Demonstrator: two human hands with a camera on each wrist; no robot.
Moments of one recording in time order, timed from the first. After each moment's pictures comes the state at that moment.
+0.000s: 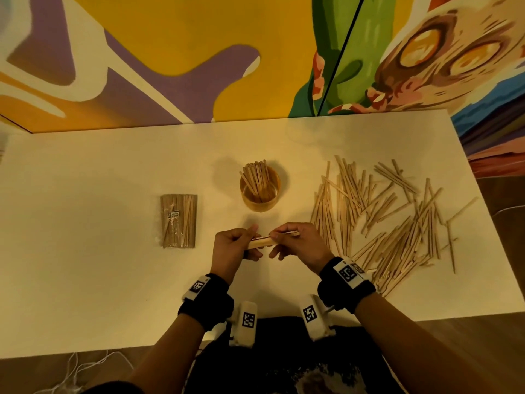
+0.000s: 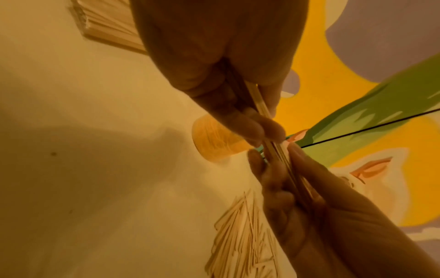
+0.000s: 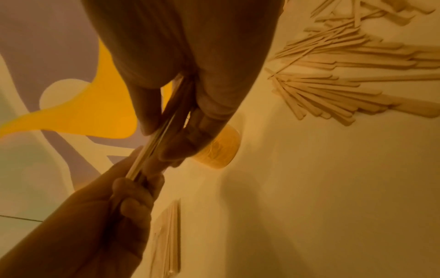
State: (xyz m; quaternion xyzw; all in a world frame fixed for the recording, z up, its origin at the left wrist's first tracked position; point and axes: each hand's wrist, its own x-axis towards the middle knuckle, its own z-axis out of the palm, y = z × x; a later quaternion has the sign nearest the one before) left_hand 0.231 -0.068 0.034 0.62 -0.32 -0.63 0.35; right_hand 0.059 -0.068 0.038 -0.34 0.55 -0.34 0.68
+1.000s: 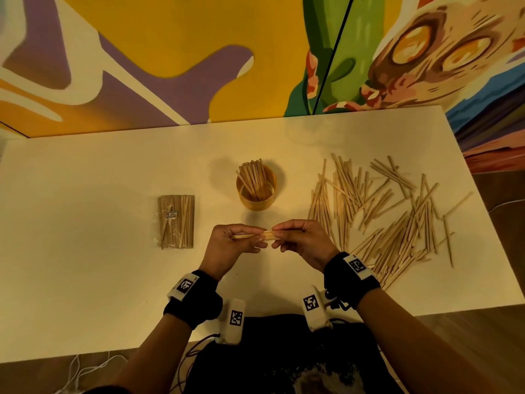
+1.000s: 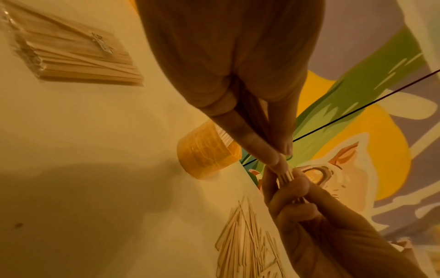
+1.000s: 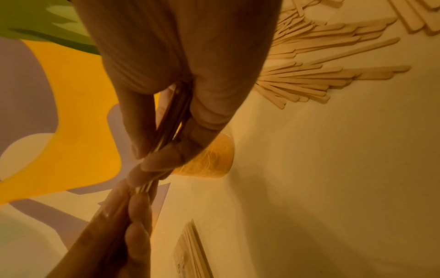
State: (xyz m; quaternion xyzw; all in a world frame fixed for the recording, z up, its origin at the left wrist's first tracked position) left_hand 0.241 -0.074 0.045 0.53 -0.43 -0.66 0.33; right_hand 0.045 -0.066 0.038 -0.25 0.50 -0.39 0.73
